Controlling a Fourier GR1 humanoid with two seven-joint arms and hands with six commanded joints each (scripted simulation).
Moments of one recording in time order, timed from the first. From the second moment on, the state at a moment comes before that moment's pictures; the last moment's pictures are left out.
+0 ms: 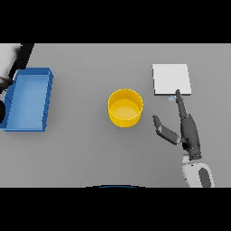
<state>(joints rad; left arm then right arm) -1.70 0.44 -0.80 -0.22 -0.57 -0.14 0.03 0.08 -0.06 0.13 -1.70 0.29 -0.08 -0.13</state>
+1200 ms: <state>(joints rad) -0.77 0.76 -0.48 -0.85 0.28 0.44 0.53 0.07 -0.08 0.12 -1.67 0.23 -0.01 -0.19</state>
